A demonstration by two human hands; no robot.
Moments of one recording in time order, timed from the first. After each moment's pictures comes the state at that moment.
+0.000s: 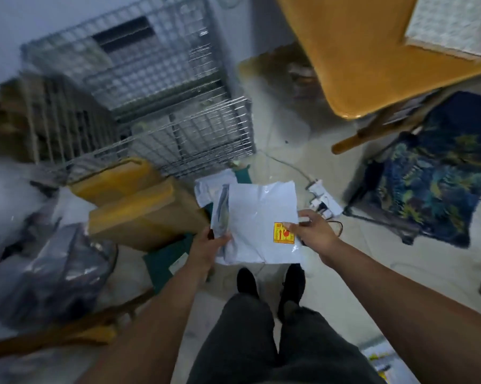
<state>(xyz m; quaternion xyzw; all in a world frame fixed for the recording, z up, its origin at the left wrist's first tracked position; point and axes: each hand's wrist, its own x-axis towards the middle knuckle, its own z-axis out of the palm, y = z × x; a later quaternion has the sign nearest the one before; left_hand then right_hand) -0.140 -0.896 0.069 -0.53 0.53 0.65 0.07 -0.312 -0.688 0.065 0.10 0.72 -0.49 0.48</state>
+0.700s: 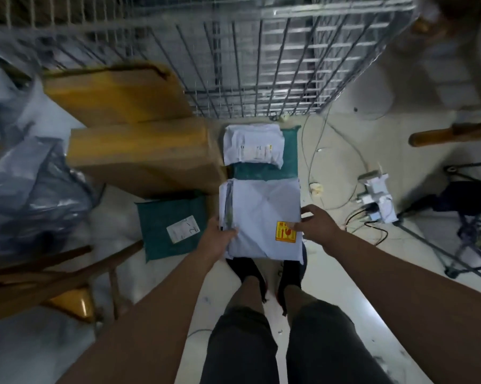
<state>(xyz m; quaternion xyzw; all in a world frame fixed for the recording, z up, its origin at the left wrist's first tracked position) -0.059 -1.006 -0.181 -0.61 0.47 0.62 0.13 -0.279 -0.861 -0.172 0.01 0.78 -0.24 0.58</state>
